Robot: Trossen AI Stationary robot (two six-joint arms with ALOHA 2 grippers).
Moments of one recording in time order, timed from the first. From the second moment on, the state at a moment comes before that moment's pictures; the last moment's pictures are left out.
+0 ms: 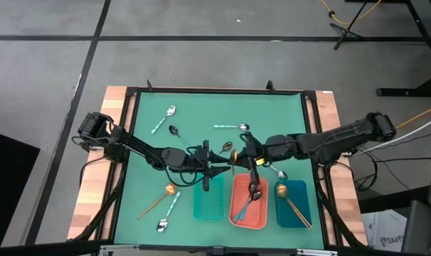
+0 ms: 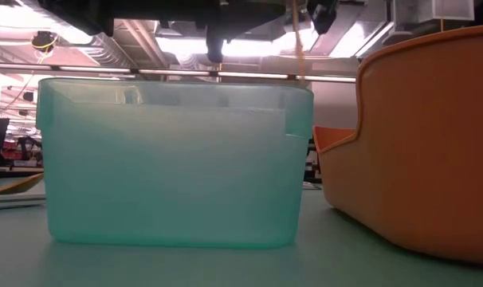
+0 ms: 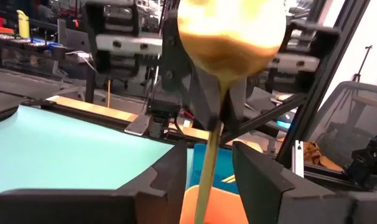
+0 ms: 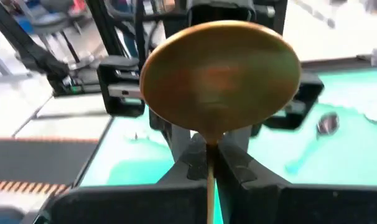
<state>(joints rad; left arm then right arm) -0.26 1.69 0.80 0.94 -0.33 -0.24 0.23 1.31 0.92 0.11 0.06 0.19</state>
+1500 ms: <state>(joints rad) -0.26 1.69 0.80 0.84 -0.33 -0.23 0.82 1.30 1.09 -1.13 -0.01 1.70</state>
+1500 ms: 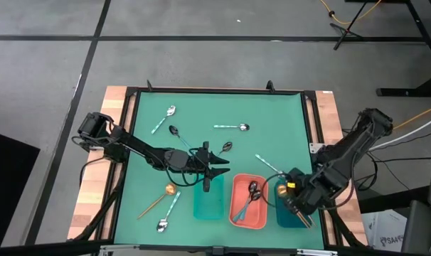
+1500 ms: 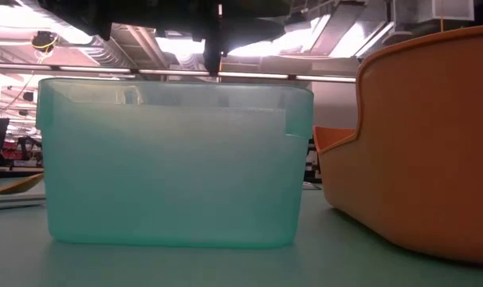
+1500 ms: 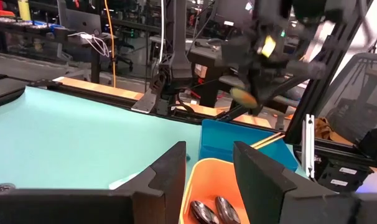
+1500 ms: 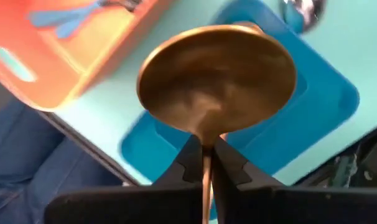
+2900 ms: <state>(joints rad) -0.26 1.69 0.80 0.84 -0.33 -0.23 0.52 1.30 0.67 -0.73 -0.50 1.44</state>
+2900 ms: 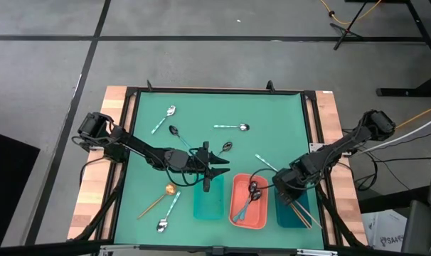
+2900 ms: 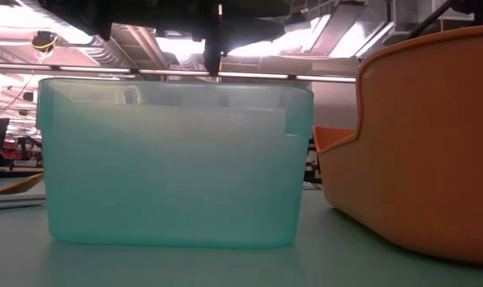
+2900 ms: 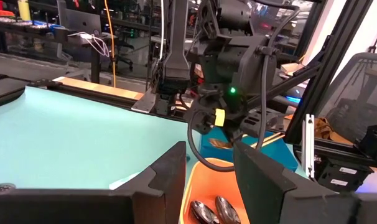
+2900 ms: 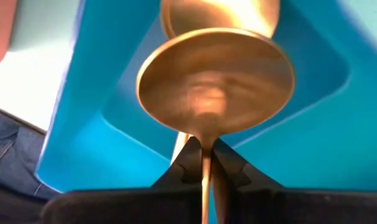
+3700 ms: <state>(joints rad) -0.26 1.69 0.80 0.84 -0.33 -0.23 0.52 1.30 0.66 -0.70 -0.47 1.46</state>
